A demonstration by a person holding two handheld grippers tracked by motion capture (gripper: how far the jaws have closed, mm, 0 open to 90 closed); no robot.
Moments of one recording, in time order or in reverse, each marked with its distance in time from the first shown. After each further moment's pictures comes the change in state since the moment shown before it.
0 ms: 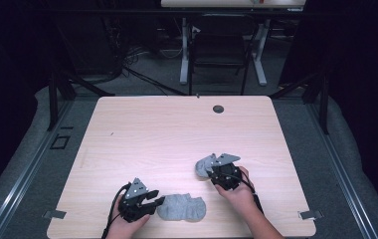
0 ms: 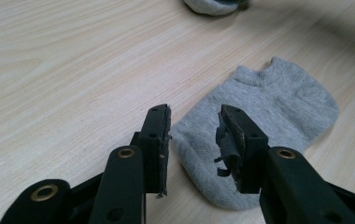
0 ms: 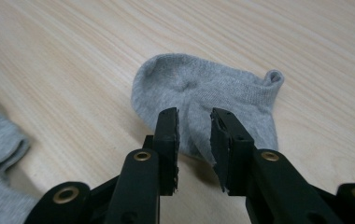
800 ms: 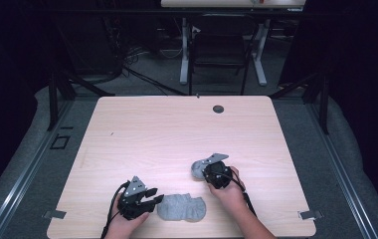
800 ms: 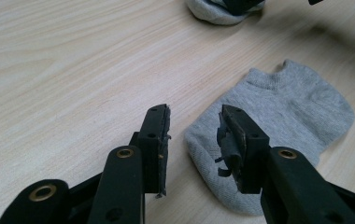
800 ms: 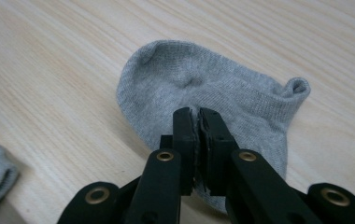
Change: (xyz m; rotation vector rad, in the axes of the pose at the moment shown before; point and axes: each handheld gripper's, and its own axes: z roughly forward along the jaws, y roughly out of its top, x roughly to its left) left arm 0.007 0.000 0.002 -0.003 0.017 -0.010; right arm 0.015 0.008 0.022 0.058 0.001 0.041
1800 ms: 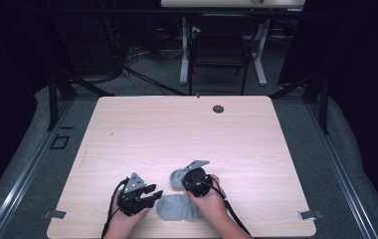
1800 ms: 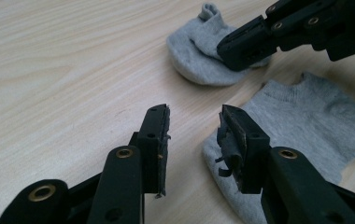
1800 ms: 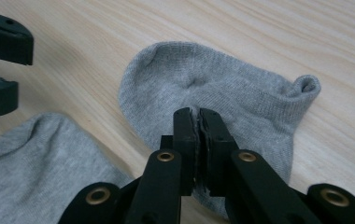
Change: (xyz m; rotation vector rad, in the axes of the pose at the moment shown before) left arm 0.007 0.005 0.005 -0.014 0.021 -0.014; right arm 0.059 0.016 0.010 0.014 0.118 0.057
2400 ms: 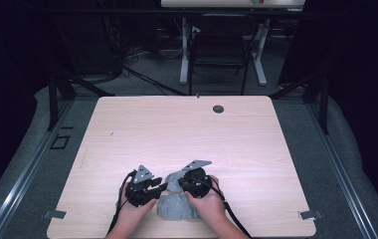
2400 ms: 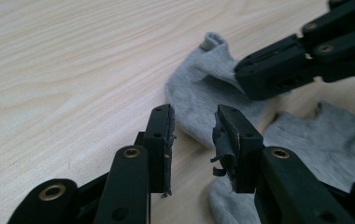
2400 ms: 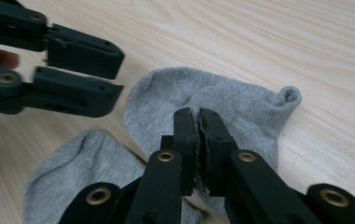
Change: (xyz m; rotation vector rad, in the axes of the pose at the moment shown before) left arm 0.001 0.021 0.023 0.022 0.045 -0.036; right arm 0.005 0.003 -0.012 -0.061 0.068 0.054
